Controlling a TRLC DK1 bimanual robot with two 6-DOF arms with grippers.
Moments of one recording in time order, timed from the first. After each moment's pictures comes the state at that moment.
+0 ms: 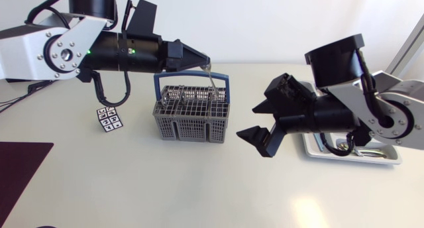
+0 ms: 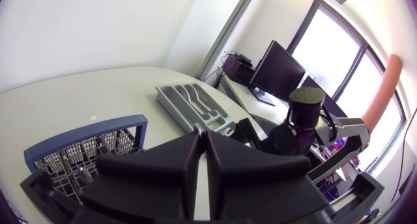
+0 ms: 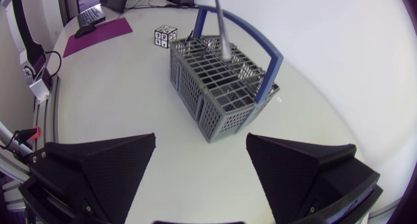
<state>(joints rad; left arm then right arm) -0.41 1.51 1.18 -0.08 0.74 -0.21 0.48 1.27 0.83 -0.28 -0.28 -0.42</state>
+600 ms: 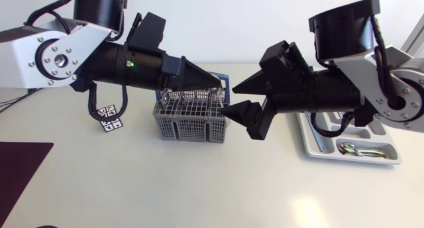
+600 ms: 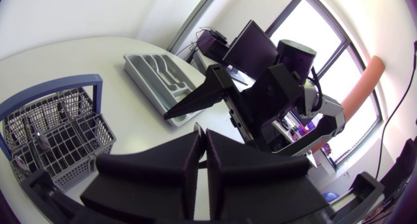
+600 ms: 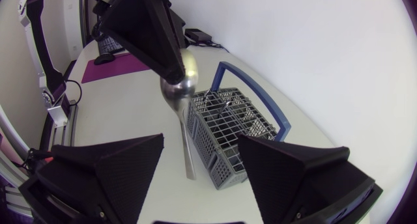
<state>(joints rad) -0.47 1.47 1.15 -0.23 0.88 -0.21 0.53 1.27 0.93 -0.21 -0.41 -0.38</state>
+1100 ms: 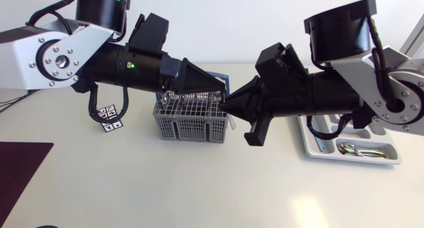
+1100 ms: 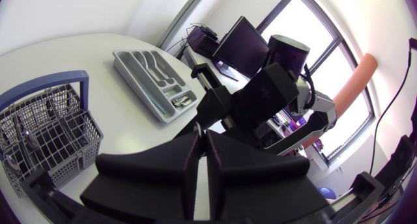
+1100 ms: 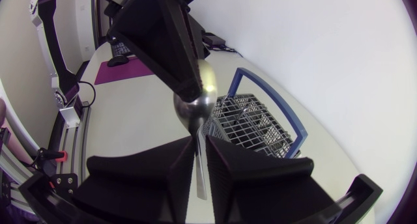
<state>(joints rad) -0.48 1.47 1.15 -0.24 0.93 -0.21 0.56 1.27 0.93 -0.22 -0.46 -0.38</state>
